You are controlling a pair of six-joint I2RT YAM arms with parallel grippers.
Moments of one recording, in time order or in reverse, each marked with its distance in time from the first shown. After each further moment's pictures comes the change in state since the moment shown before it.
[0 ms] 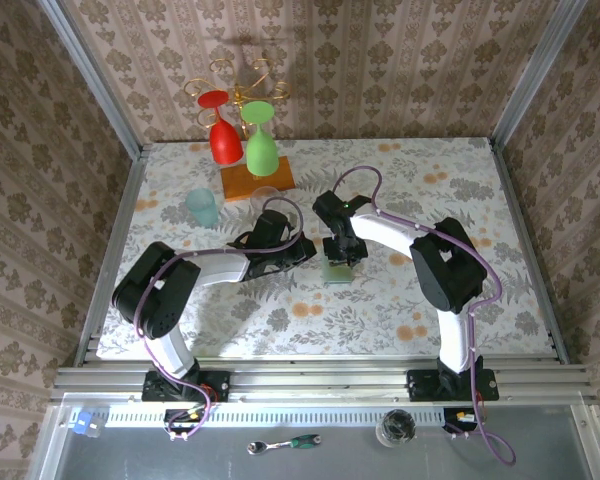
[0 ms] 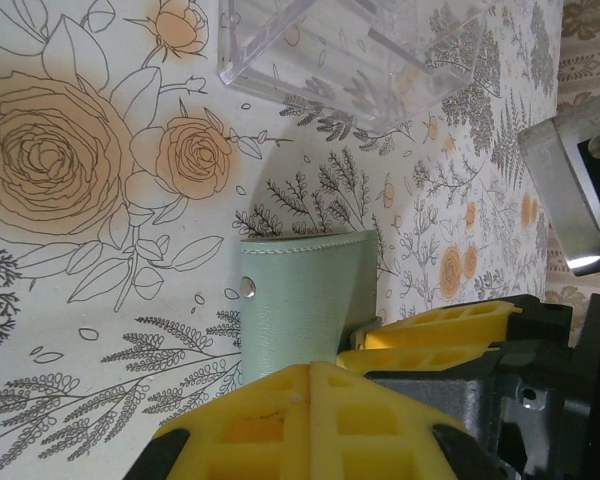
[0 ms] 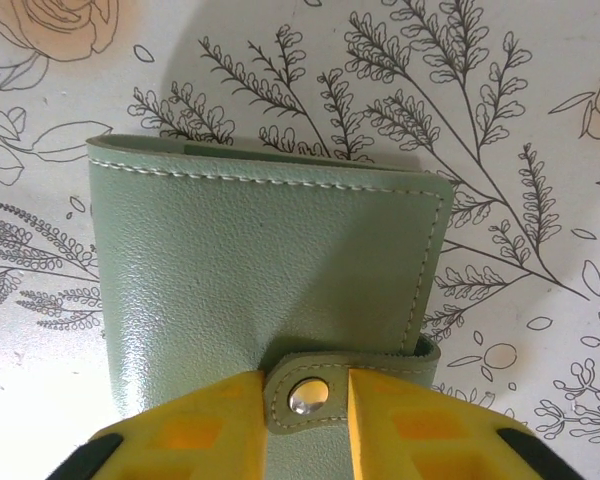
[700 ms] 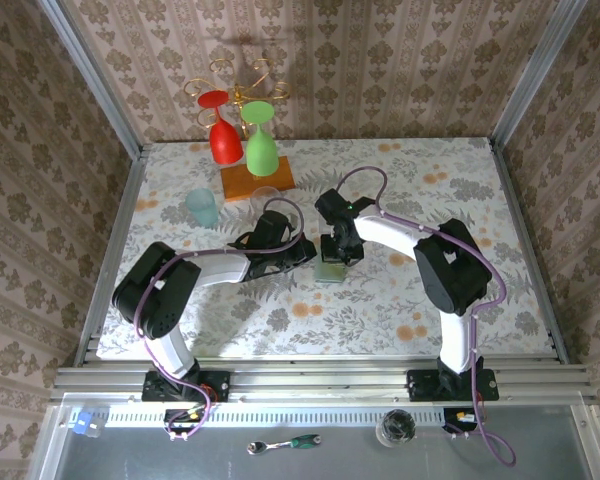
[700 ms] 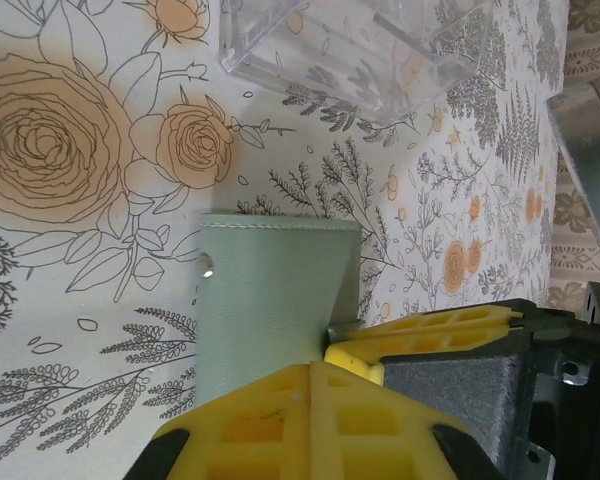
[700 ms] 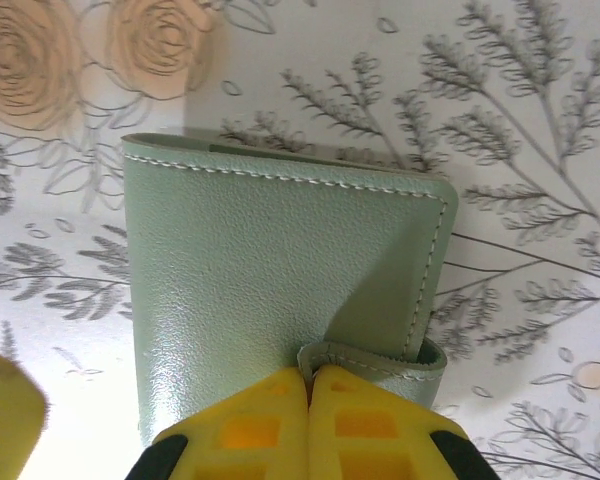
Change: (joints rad) left arm -0.006 0.002 0.000 -0.009 0.002 0.000; right arm -0.006 -0.032 -0.044 0.110 -0.114 0.077
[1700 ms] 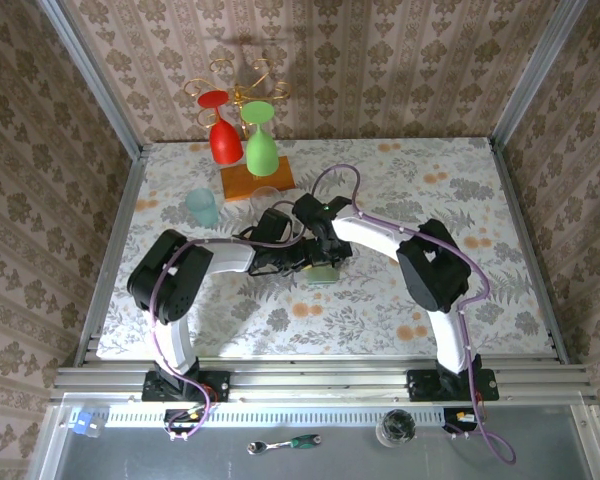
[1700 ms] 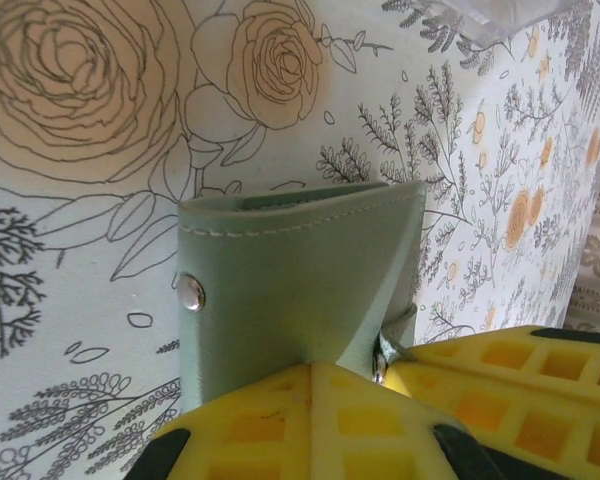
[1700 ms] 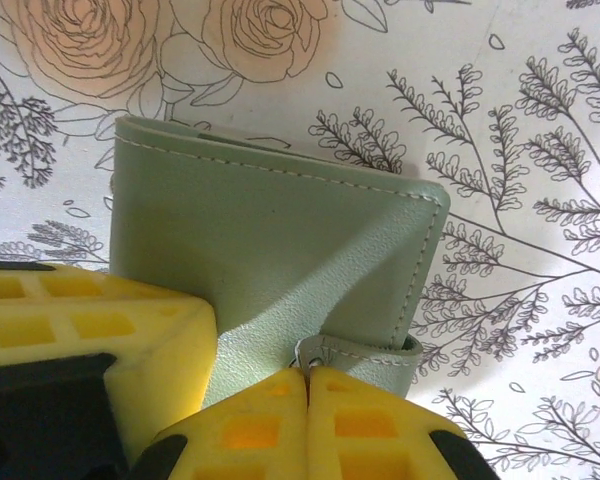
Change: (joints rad) left arm 0.047 0.129 0.090 -0.147 0.164 0.075; right arm 0.107 0.109 0.182 -0.178 0.195 -0.060
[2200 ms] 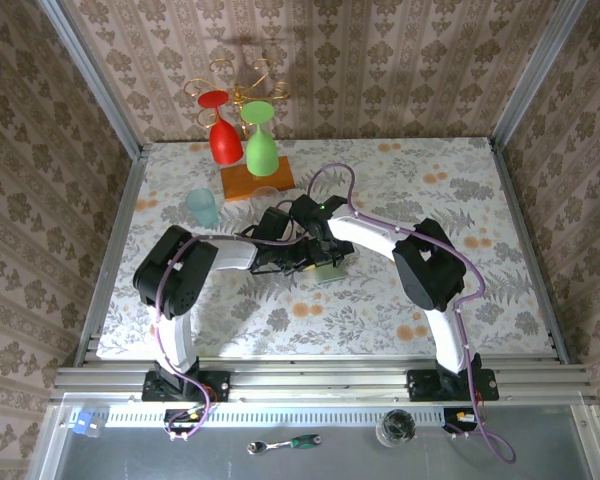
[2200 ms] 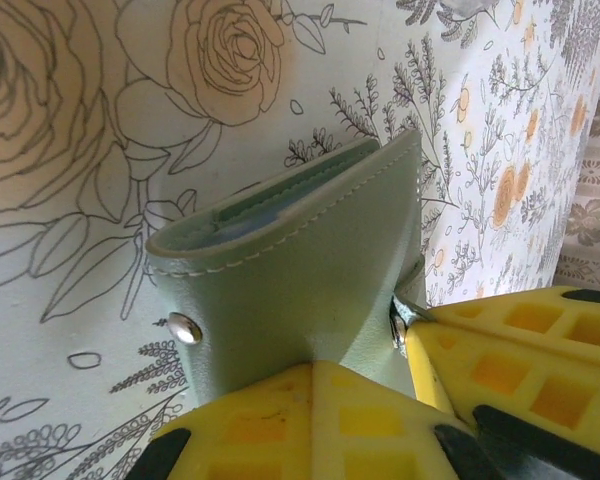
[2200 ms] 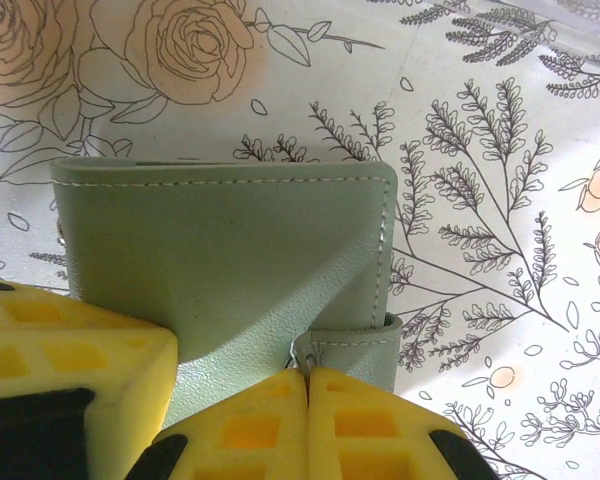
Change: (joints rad) left arm 0.008 0.050 0.028 0.013 0.074 0.039; right arm 0.010 0.027 0.037 -0.060 0.116 -0.052
